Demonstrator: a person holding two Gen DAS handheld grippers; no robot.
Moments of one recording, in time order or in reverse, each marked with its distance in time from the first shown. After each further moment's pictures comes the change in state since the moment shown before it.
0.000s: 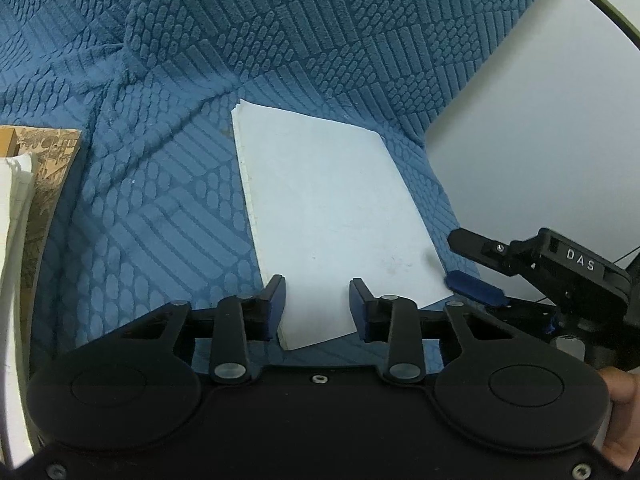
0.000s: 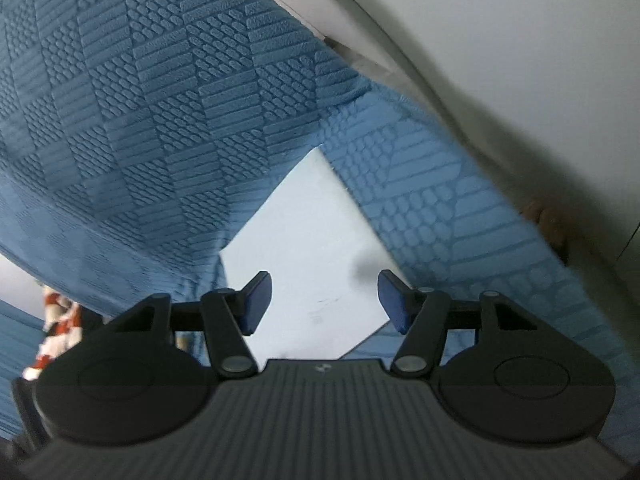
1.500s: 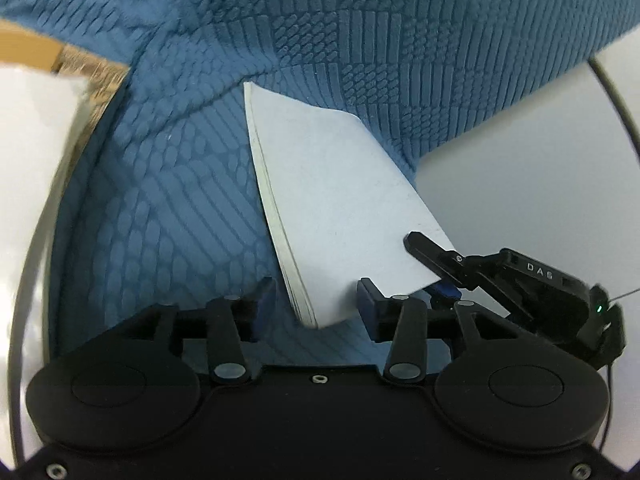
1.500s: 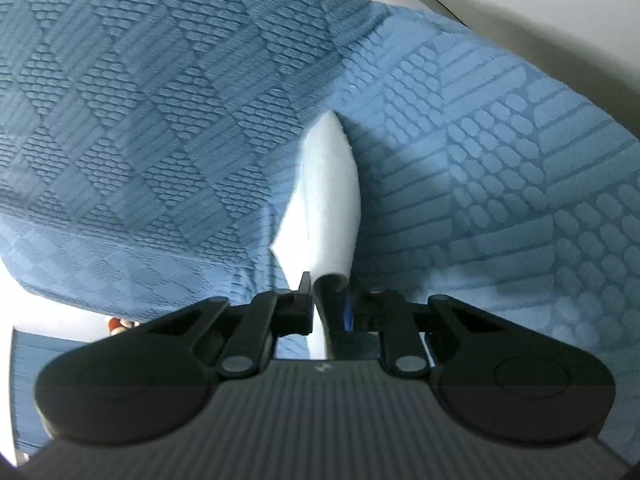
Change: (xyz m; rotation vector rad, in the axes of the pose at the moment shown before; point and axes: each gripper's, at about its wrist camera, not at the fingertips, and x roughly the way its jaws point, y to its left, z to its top) left arm -0.015 0.047 -0.004 -0.283 0.039 -0.196; right arm 0.026 0.016 -0.007 0.265 0.140 0.156
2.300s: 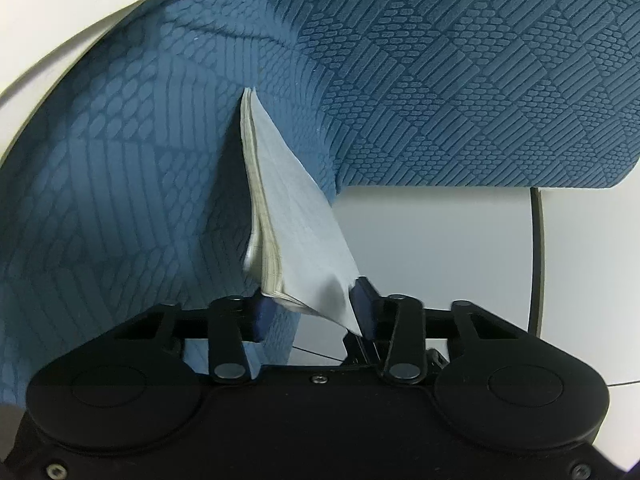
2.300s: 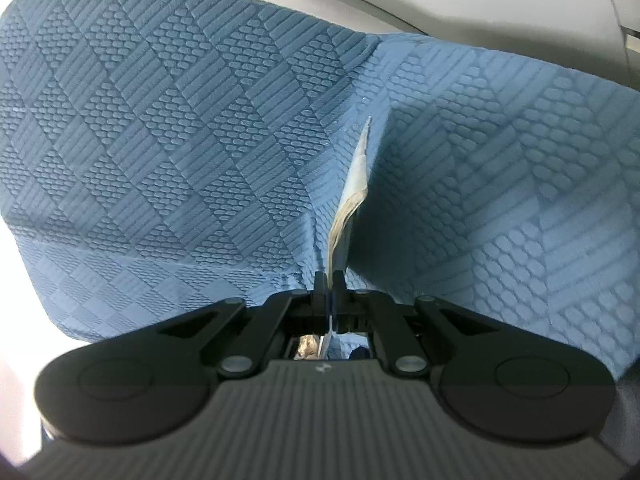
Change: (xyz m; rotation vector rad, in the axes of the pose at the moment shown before) left arm -0.033 0.011 -0.047 -0.487 -0.045 -0.314; right arm -0.054 0.030 -0.061 0.156 -0.164 0.034
